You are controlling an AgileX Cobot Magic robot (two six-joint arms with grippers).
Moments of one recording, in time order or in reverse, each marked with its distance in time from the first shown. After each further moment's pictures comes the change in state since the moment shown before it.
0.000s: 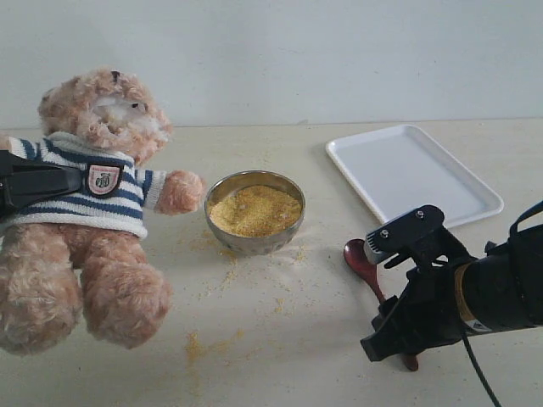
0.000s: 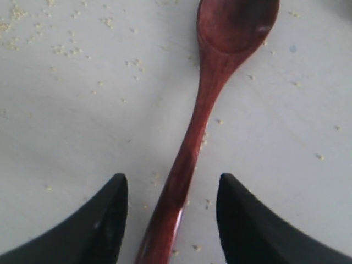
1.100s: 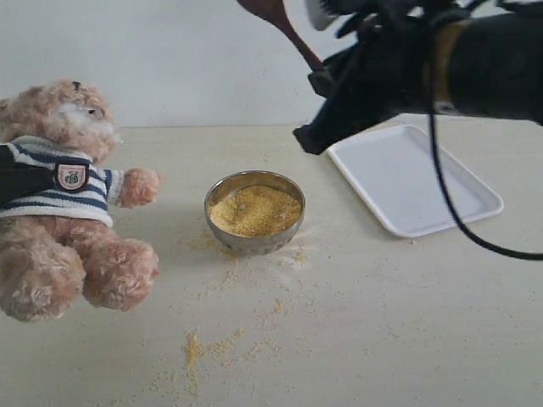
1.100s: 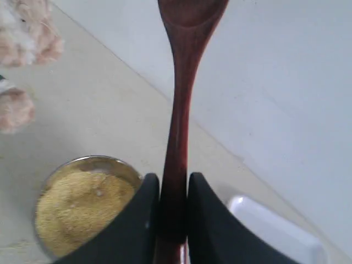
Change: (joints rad) left arm 0.000 0.002 0.000 -0.102 -0.259 0.006; right arm 0.124 -0.291 -0.408 -0.111 0.103 -0.183
